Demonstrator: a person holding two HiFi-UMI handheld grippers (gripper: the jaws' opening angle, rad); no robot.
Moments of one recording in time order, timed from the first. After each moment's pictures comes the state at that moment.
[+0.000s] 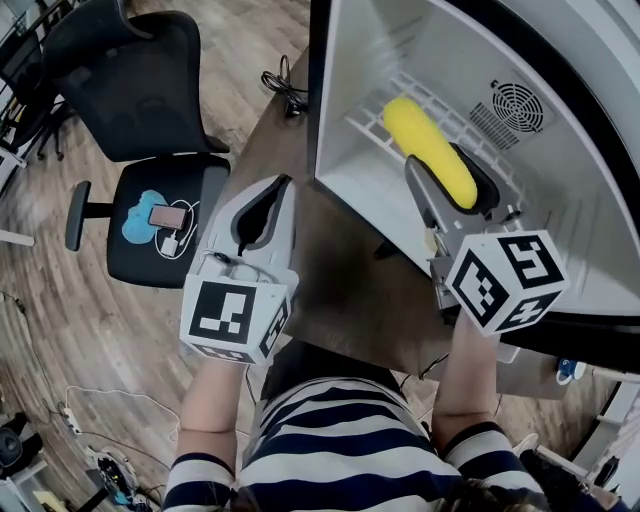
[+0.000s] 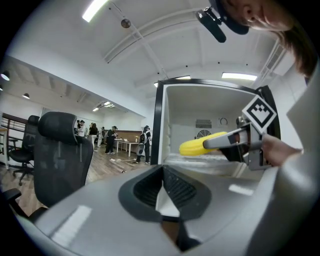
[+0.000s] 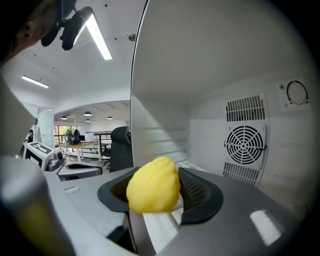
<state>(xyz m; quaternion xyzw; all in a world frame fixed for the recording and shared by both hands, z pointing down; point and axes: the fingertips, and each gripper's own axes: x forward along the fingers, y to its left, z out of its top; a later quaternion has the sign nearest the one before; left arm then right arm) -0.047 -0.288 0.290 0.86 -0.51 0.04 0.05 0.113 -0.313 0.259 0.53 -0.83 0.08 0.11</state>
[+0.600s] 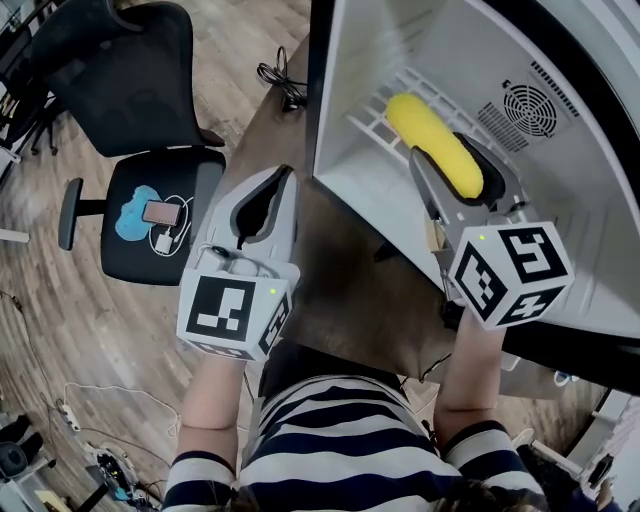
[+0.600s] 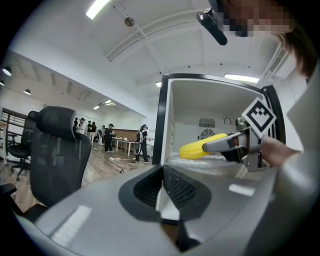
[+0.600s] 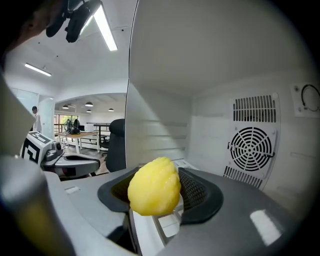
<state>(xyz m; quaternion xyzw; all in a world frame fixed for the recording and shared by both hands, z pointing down) -0.044 -0.310 0.300 0.86 -0.51 0.03 0.06 0.115 -0.338 0.272 0.53 -0.83 0.06 0.16</state>
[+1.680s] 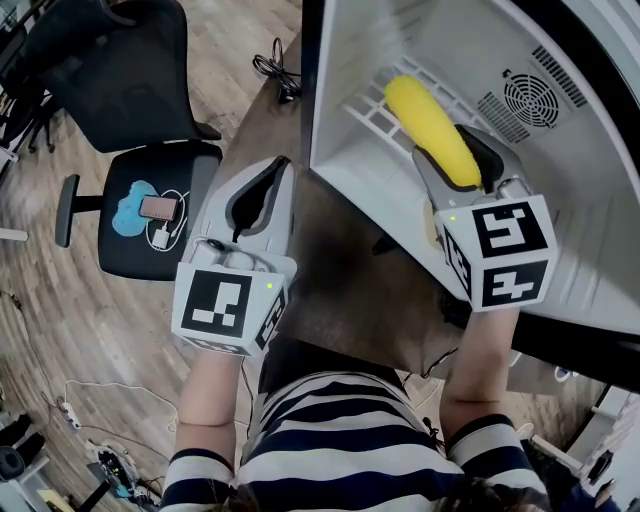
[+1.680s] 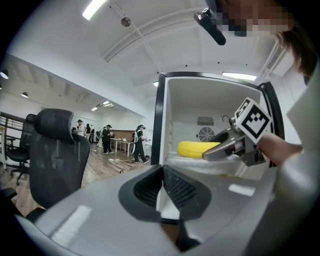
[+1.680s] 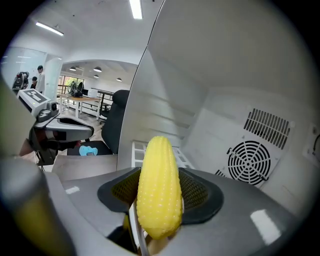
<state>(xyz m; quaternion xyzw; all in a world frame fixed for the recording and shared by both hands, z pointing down) -0.040 -0.310 0.304 0.86 -0.50 0.04 0.05 0.130 -0.345 0.299 0.52 -0.79 -0.01 0.33</state>
